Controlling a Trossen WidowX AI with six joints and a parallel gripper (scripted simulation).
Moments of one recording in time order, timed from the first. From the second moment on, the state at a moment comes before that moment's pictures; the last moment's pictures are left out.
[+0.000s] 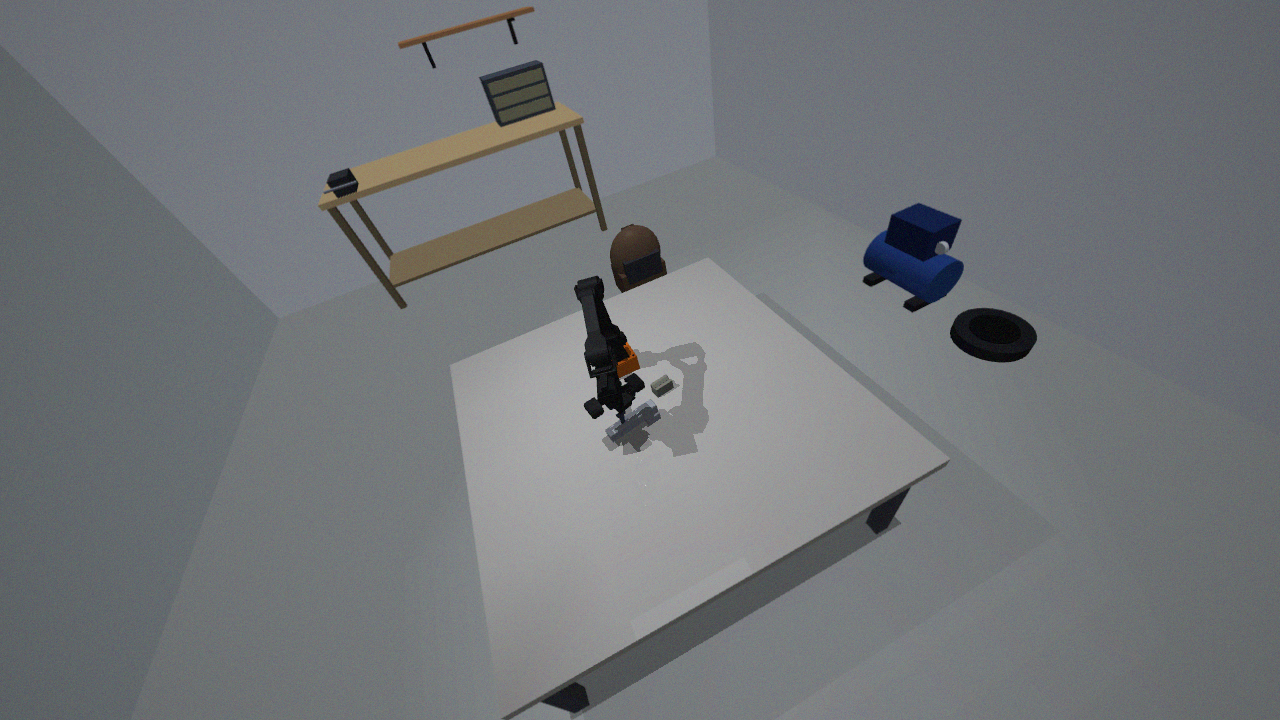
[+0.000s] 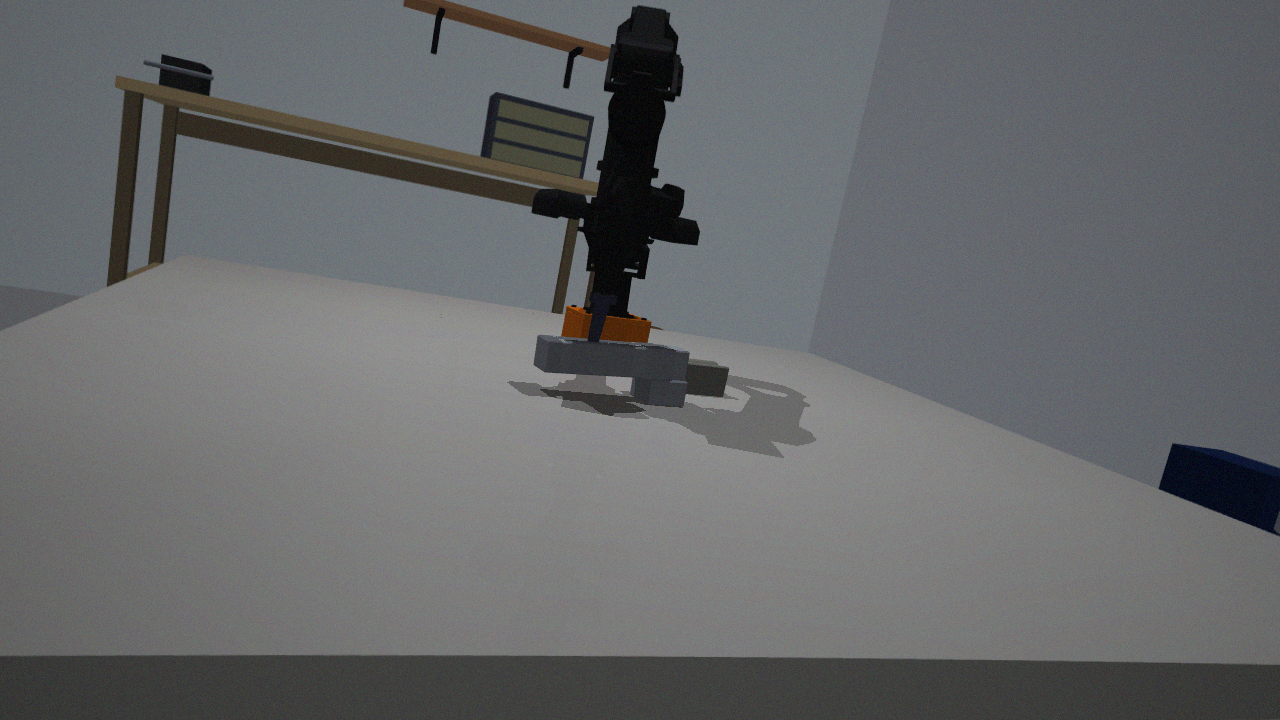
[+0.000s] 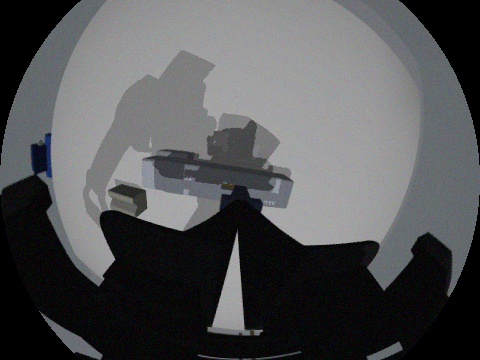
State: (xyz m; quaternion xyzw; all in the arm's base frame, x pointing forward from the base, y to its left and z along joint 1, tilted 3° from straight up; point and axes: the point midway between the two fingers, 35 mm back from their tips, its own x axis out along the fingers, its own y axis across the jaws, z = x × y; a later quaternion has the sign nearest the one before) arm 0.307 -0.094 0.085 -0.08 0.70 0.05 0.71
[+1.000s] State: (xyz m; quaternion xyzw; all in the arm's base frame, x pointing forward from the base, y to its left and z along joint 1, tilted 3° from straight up) arm 0.305 -0.093 0.081 -0.08 0.69 0.05 0.71
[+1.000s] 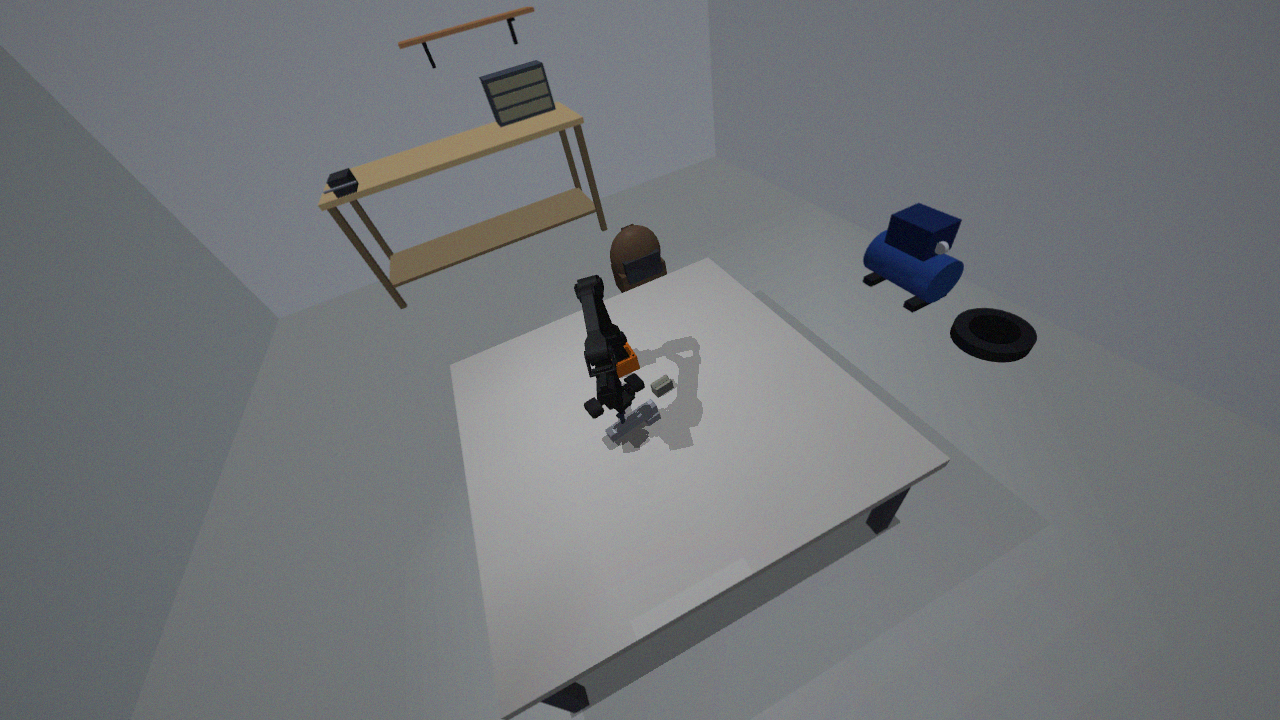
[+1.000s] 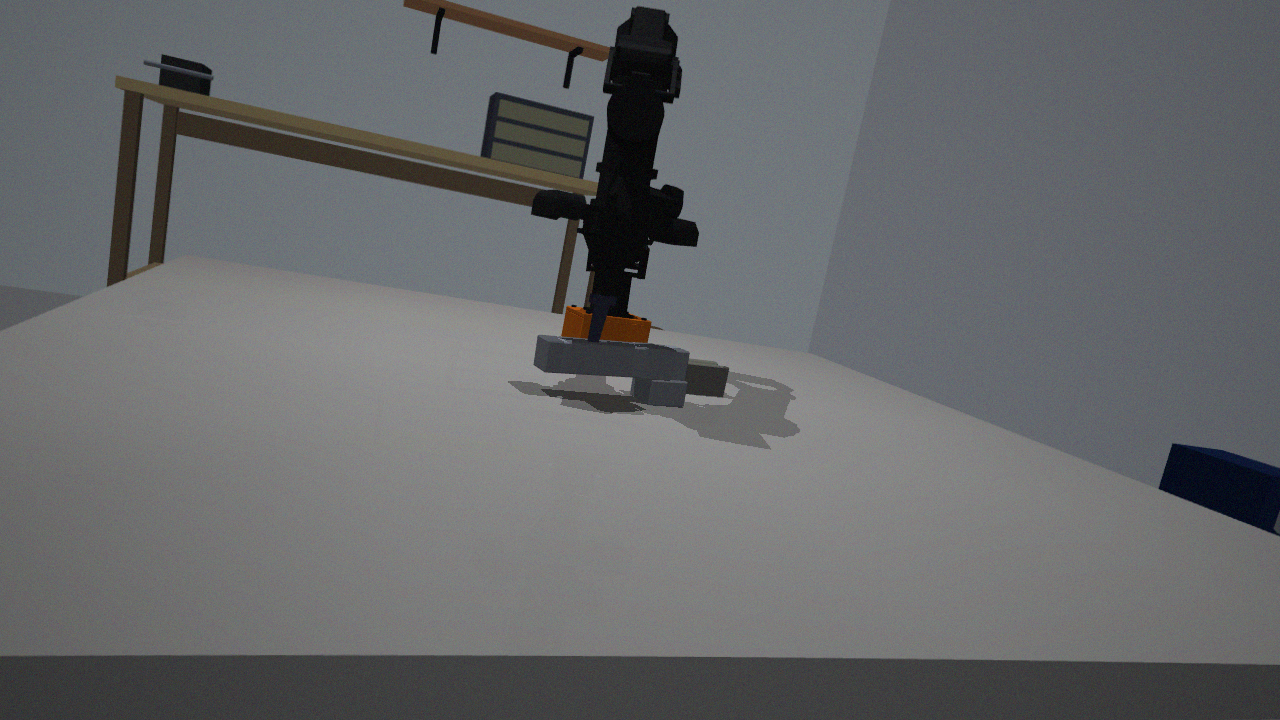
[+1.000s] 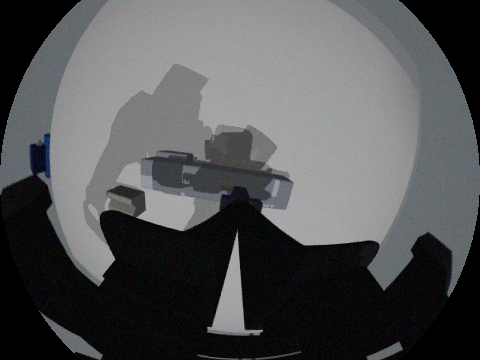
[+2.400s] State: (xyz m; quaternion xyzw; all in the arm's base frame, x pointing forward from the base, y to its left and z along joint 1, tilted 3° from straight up) arm 0.314 -0.073 0.110 -0.16 0.69 0.13 0.69
